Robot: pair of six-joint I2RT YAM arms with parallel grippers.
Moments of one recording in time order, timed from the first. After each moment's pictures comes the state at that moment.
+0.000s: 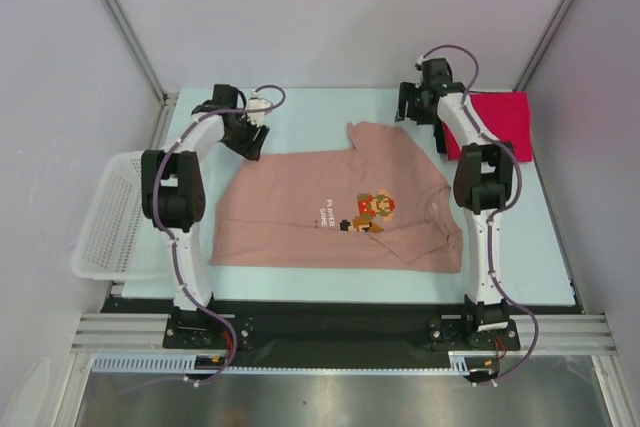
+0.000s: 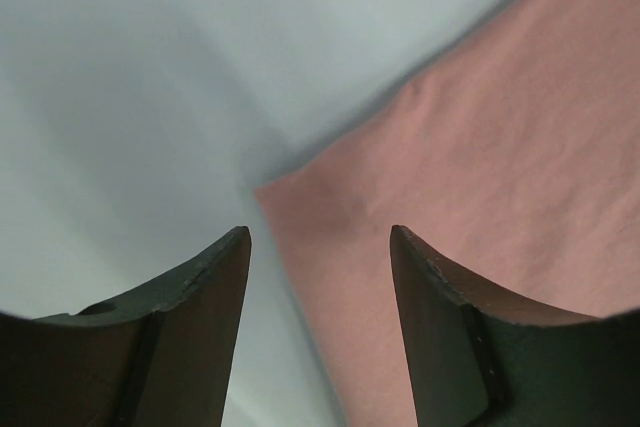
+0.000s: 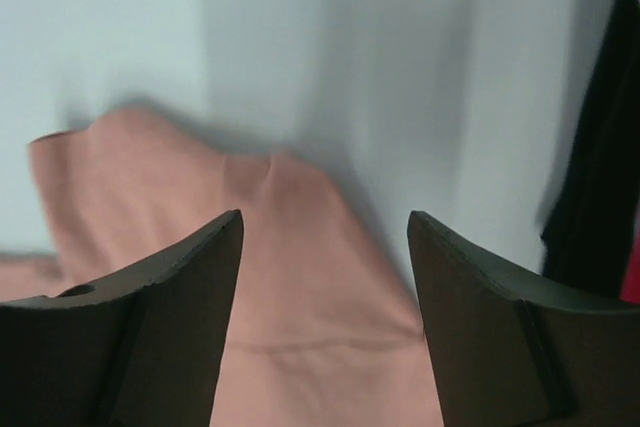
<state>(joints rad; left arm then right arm) -0.07 2.11 1.70 -0.66 0.24 0.49 0.13 2.40 2.19 -0.65 -0.11 0.22</state>
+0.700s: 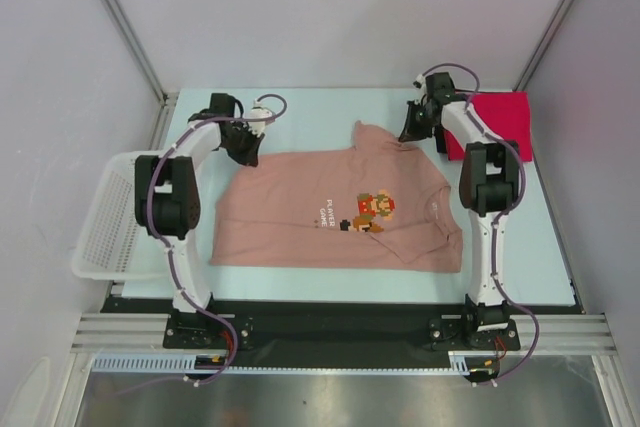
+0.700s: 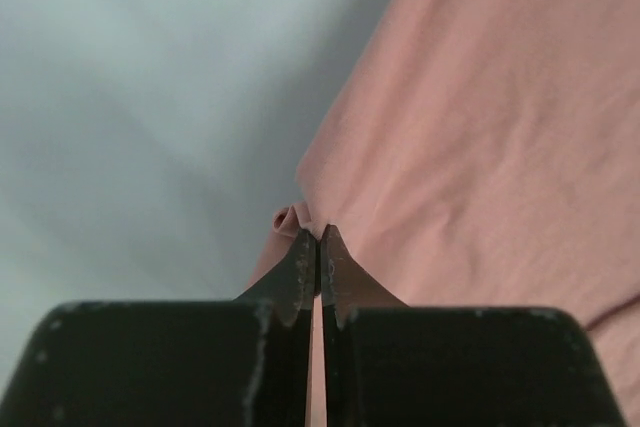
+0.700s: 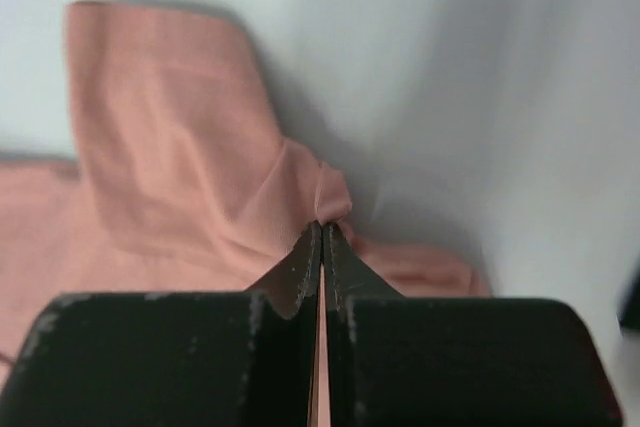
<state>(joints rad) -0.07 2.06 1.58 -0.65 0.39 0.56 0.11 2.39 2.05 -0.64 -0.33 0.21</state>
